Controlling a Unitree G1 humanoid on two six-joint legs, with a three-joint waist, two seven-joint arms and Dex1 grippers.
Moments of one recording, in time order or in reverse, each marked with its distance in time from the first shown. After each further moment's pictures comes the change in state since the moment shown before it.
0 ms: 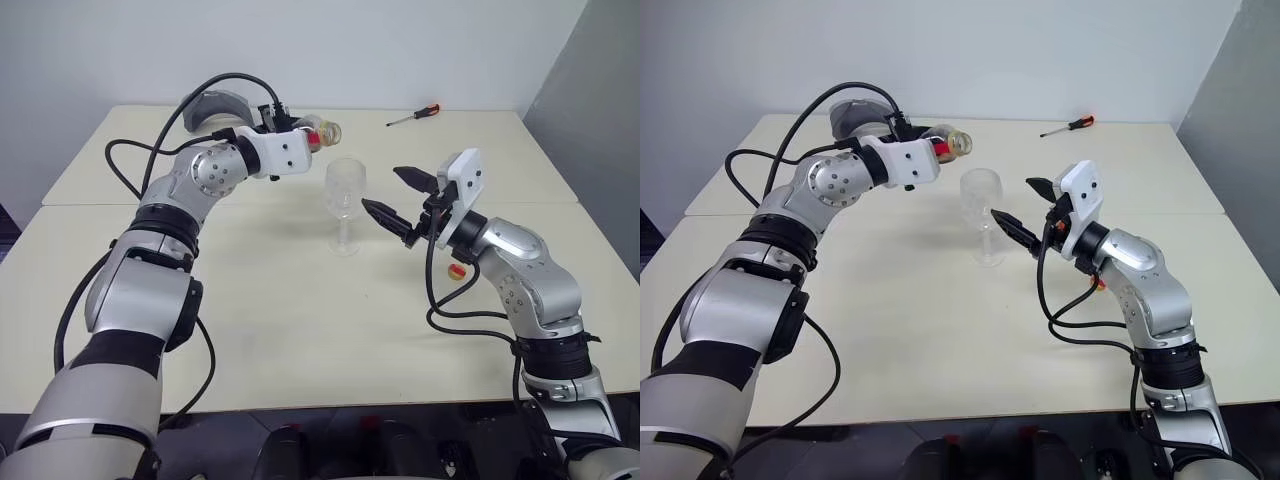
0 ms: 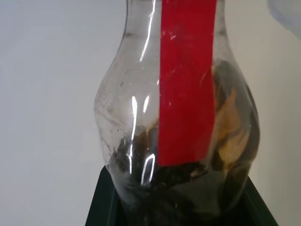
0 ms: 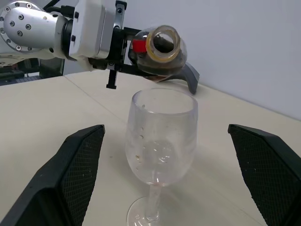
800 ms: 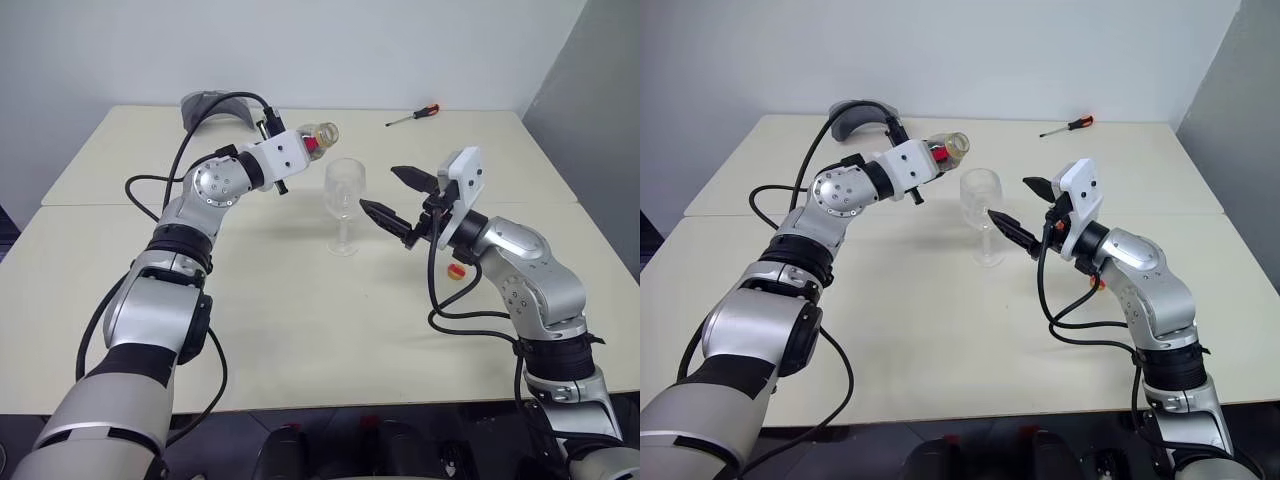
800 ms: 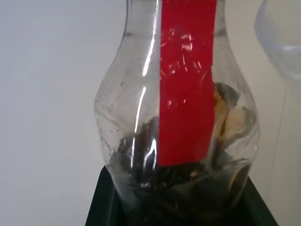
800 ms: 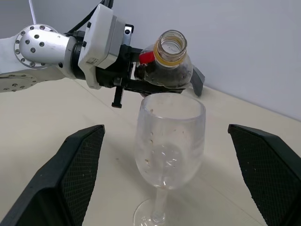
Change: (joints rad) left arm 0.088 -0.059 0.124 -0.066 -0.179 0.103 -0.142; right arm -0.001 -0.008 0.001 -0.032 0.022 0.033 0.001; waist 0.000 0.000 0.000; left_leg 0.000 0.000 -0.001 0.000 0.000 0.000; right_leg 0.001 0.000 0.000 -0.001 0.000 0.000
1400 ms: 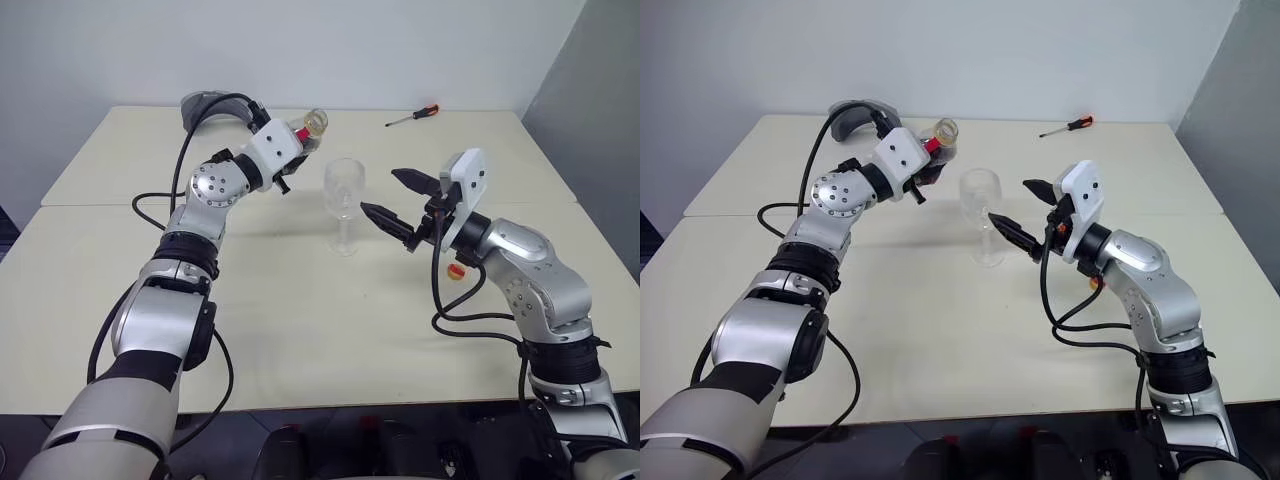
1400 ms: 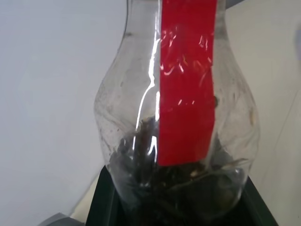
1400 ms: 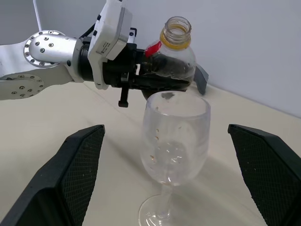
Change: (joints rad) left arm 0.053 -0.035 0.054 -0.065 -0.130 0.118 -0.059; right arm 0.004 -0.011 0.000 -0.025 0.030 0.025 -0.001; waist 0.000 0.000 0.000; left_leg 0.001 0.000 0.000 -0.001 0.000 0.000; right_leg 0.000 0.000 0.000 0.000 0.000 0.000
